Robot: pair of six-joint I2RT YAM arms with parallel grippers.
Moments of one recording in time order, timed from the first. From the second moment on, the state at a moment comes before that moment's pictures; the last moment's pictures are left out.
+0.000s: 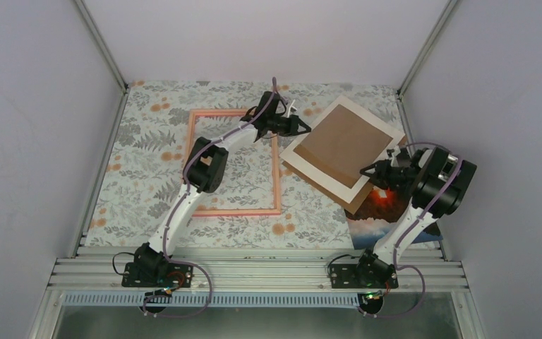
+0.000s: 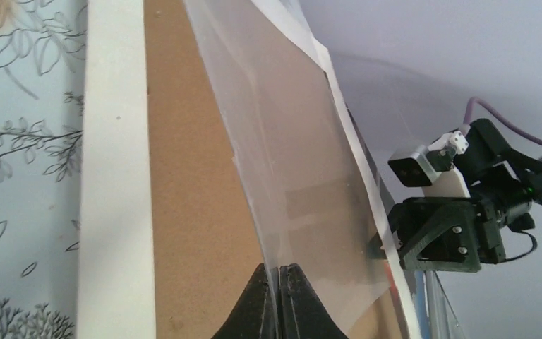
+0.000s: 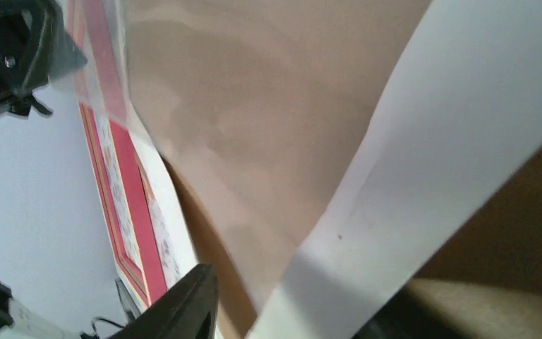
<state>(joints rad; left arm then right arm) -0.56 2.74 2.31 -0.05 0.88 -0.67 -0.56 2.02 1.15 -0.85 -0.91 -0.31</state>
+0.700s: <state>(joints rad) -0.40 2.19 1.79 0.00 0.86 -0.71 -0.60 1.84 1.19 -0.81 -0.67 -0.25</state>
